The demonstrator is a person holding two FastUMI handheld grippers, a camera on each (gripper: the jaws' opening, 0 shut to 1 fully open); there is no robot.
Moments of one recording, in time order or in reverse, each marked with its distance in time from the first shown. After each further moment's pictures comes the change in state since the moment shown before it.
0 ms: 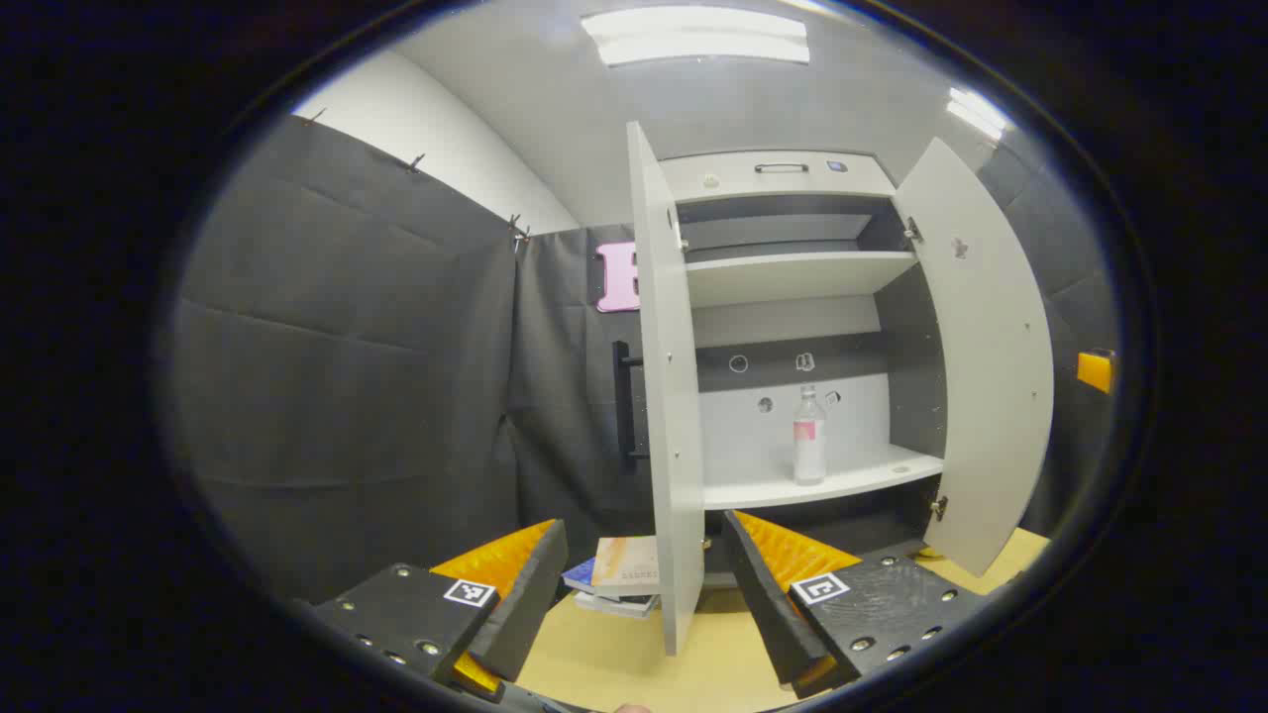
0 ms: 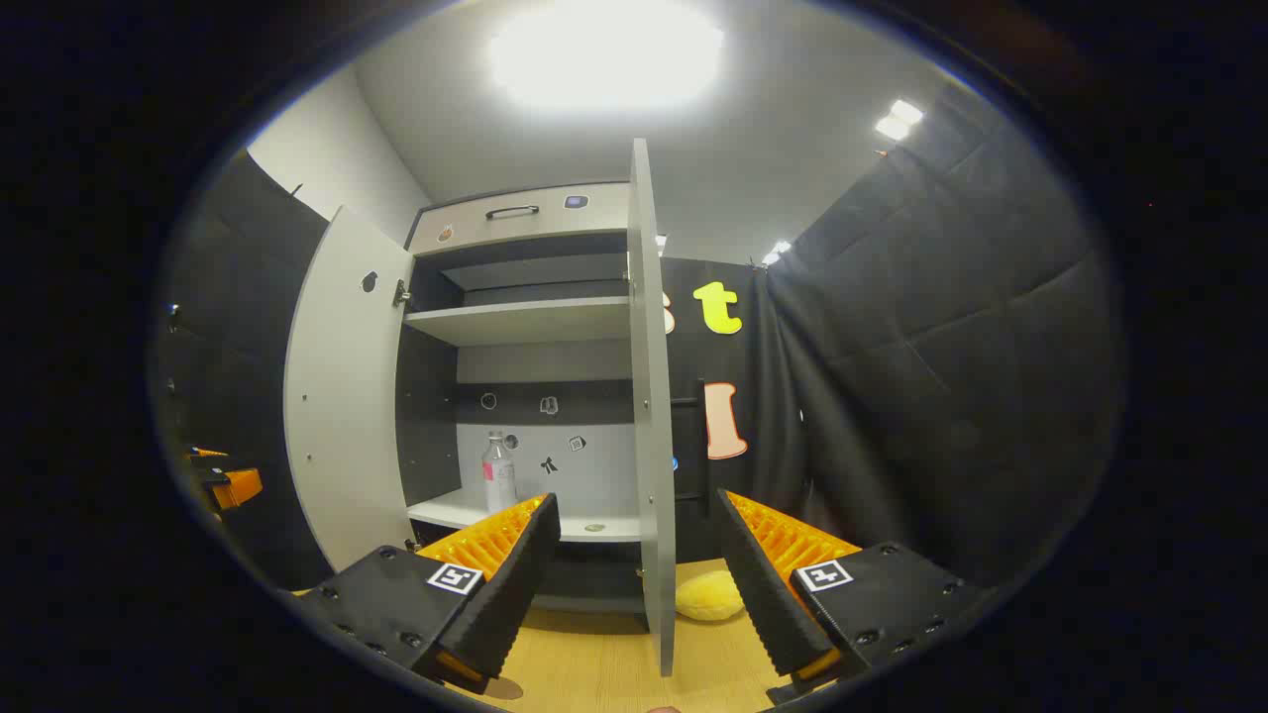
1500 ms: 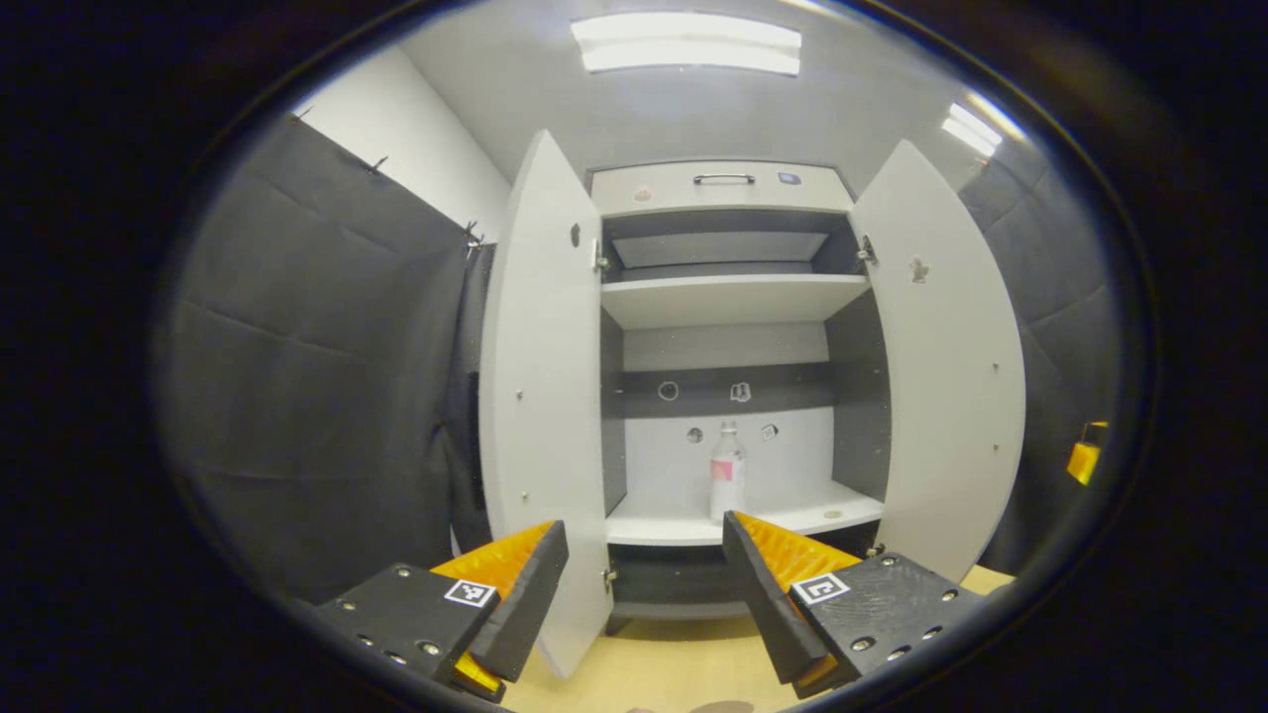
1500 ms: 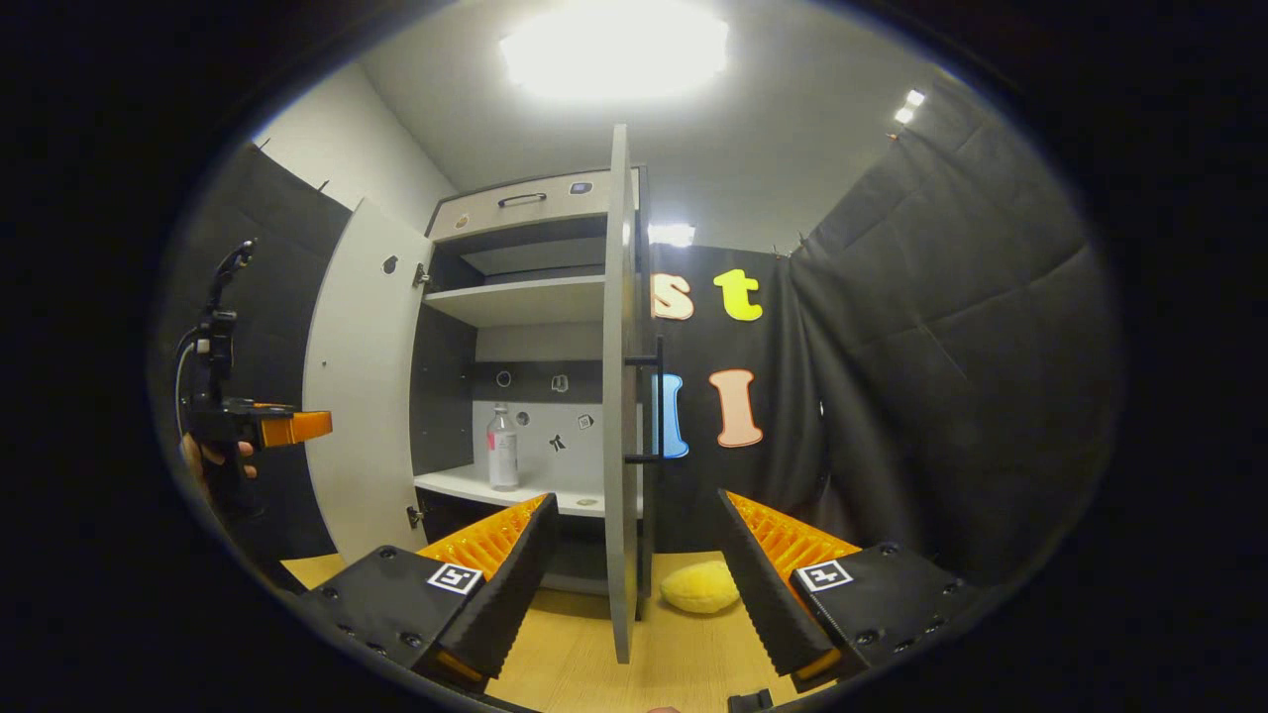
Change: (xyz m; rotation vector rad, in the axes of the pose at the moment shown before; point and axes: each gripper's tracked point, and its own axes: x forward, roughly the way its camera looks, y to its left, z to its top) left arm 0.039 -0.136 0.041 -0.065 -0.053 -0.137; right arm -0.007 -0.057 -0.038 -0.015 0.027 0.106
